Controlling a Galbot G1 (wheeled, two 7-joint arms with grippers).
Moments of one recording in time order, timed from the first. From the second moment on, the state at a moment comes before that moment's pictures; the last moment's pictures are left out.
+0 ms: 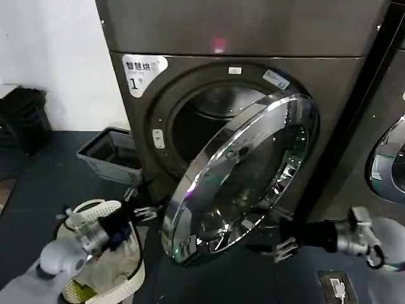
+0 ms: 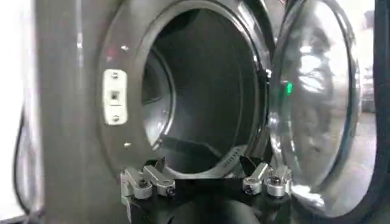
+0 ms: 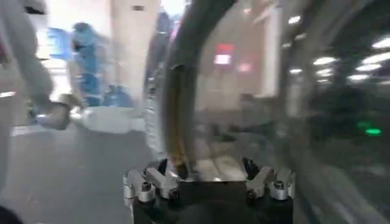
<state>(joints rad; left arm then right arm) 1.01 -0.73 -0.16 -1.79 -0.78 -0.10 0.46 -1.23 1.13 1.01 1.98 0.43 -0.36 -1.35</state>
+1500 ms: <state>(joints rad) 0.44 -0.97 0.64 -1.74 -0.81 -0.12 0.49 -1.60 1.28 2.07 2.10 0.41 -0.32 -0.36</state>
